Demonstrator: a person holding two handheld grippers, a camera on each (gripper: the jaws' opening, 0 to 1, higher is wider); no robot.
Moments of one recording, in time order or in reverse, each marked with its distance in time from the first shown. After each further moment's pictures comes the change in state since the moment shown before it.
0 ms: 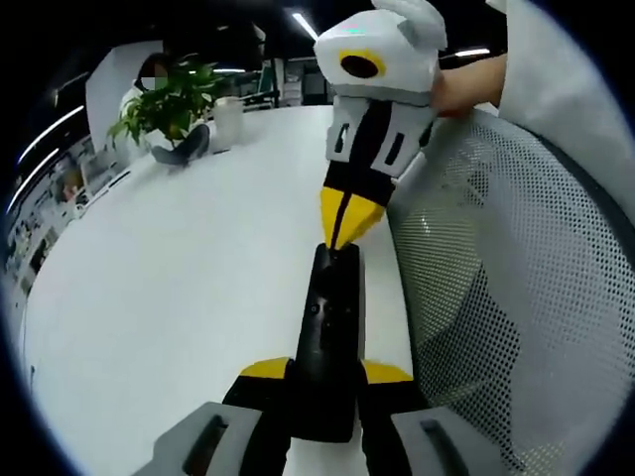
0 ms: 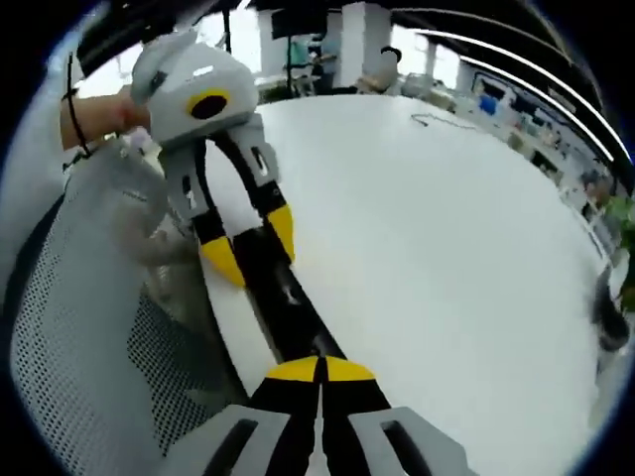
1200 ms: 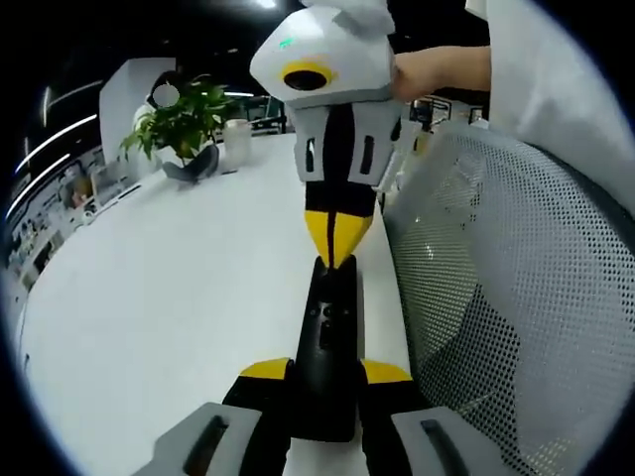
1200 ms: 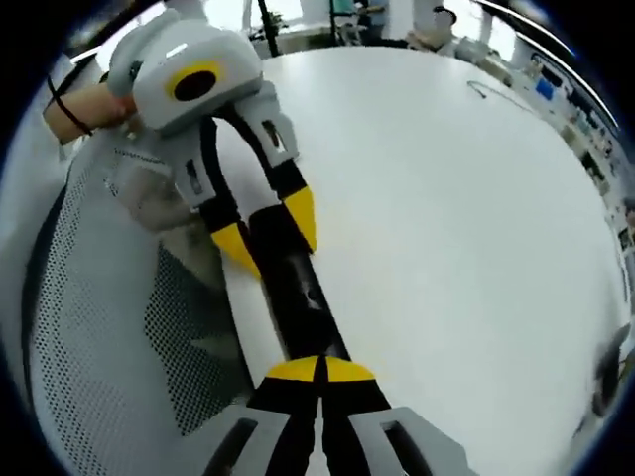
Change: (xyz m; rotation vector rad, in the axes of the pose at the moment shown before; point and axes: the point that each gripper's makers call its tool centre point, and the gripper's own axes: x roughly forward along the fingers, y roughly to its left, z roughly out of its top) left arm -0.002 -0.001 0.002 -0.006 -0.123 0.015; right arm 0.009 0.007 0.006 -0.144 0.226 0.122
